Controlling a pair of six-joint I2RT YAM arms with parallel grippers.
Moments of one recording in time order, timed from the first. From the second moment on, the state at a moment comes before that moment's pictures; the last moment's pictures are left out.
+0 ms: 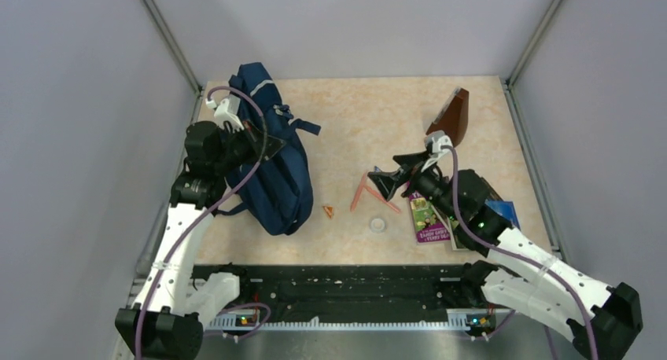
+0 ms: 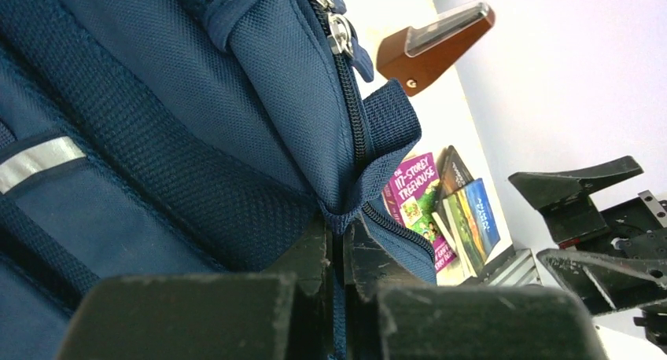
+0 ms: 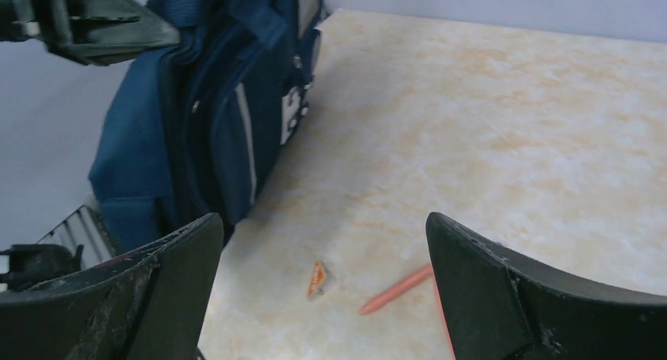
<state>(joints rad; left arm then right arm) -0.10 0.96 0.99 -0.32 0.50 -0.56 0.68 0.78 0.57 0.22 -0.06 0.32</state>
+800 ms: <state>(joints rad) -0.10 0.89 0.93 -0.19 0.59 -0.56 1.14 1.30 0.62 0.69 0.04 0.25</state>
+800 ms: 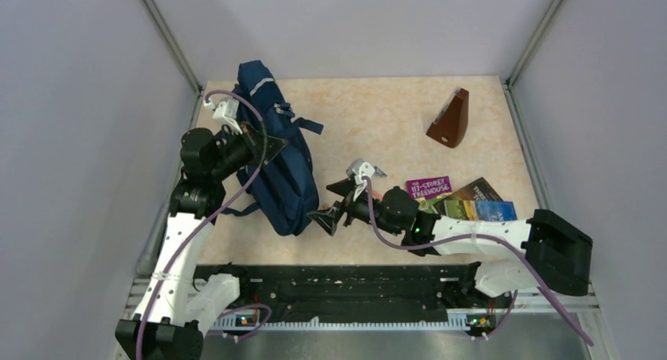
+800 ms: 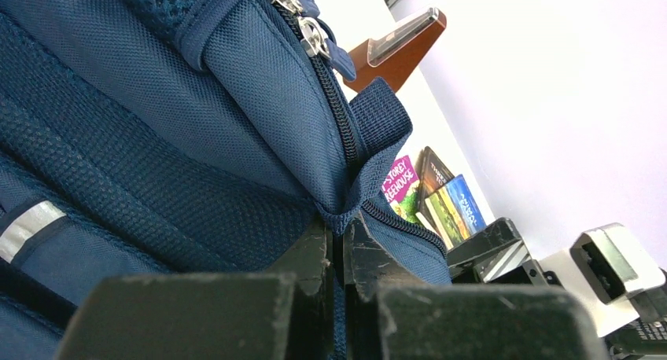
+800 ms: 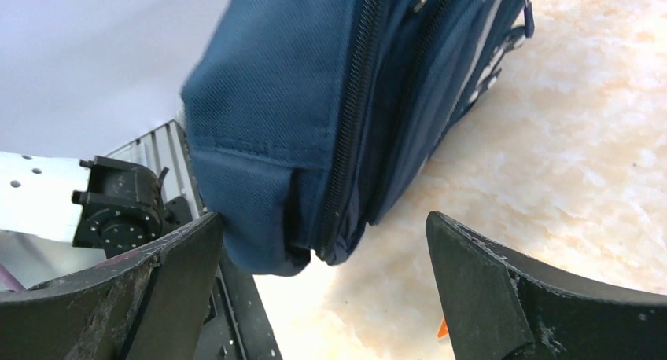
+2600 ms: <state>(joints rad) -0.10 0.56 0.85 -0.48 0.04 -0.52 1.18 1.47 0.91 0.43 0.40 -0.53</state>
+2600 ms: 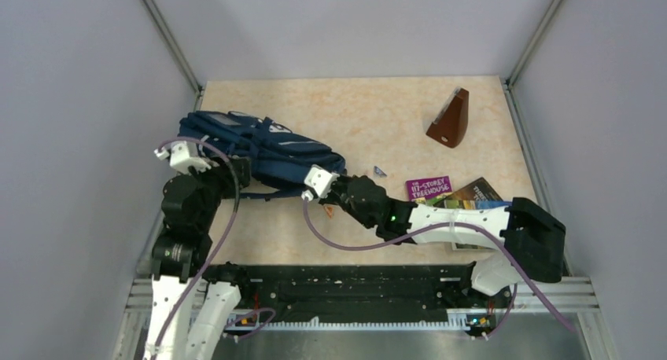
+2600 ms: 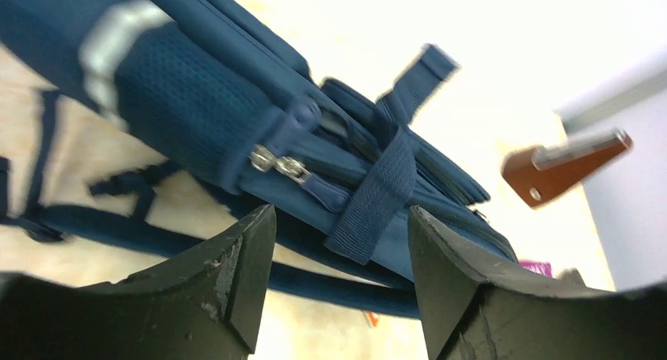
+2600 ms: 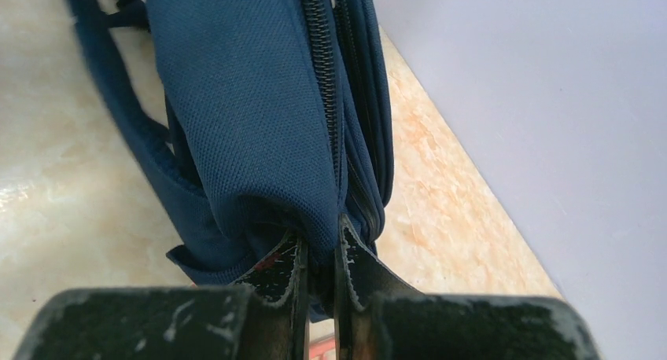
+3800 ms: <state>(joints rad) -0.10 0.76 0.88 -0.63 0.08 -0.40 1.15 1.20 0.71 0.30 0.64 0.15</state>
